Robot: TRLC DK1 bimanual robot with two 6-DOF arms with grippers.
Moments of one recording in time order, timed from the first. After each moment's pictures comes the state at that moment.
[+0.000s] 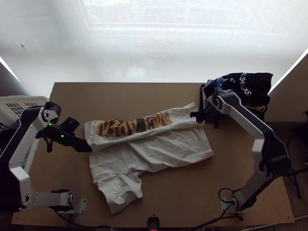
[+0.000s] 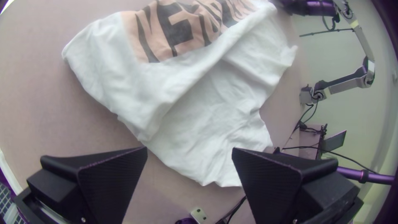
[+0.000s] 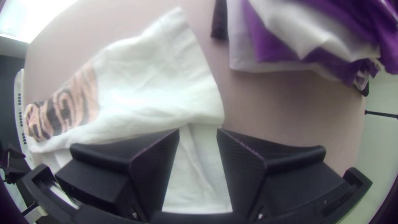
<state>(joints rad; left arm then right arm) 0.16 1.46 1.19 -1.40 0.47 0.63 0.29 1.81 1.44 -0.94 -0.02 0.34</state>
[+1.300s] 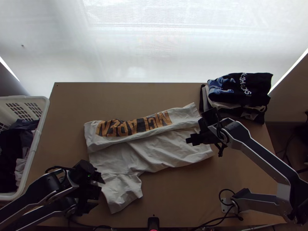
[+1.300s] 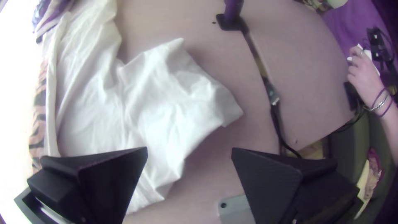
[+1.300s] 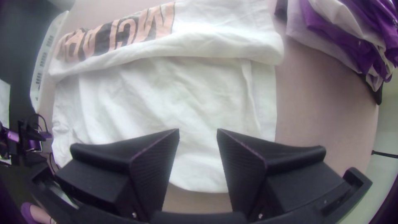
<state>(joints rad) -0.84 0.69 0.65 -1.18 0.25 0.85 0.49 1.37 1.03 -0.80 -0.10 0.28</state>
